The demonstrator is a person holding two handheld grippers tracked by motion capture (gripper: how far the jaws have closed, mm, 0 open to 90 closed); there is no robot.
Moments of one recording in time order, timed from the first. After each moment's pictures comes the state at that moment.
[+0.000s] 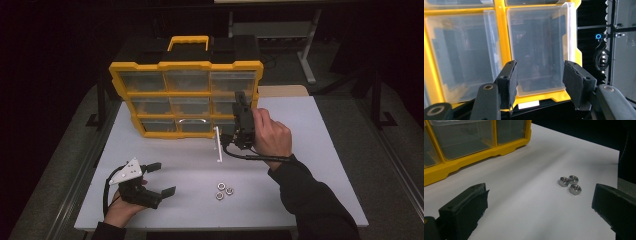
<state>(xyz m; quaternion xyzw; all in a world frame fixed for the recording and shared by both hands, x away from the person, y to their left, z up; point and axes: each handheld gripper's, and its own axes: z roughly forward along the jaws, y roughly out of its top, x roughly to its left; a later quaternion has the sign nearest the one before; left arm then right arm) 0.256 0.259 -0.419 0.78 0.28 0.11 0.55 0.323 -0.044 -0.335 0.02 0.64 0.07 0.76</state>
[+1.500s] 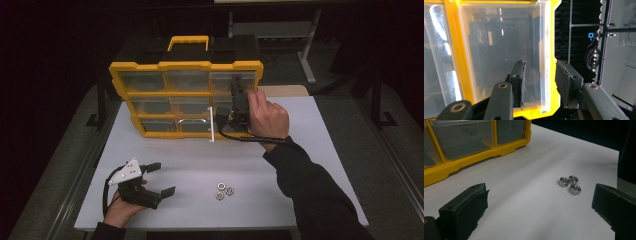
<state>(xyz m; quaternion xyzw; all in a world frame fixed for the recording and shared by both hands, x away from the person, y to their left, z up) 0.255 0.260 -0.418 0.78 0.28 0.11 0.55 0.348 -0.033 -0.299 0.01 0.63 0.03 0.78</state>
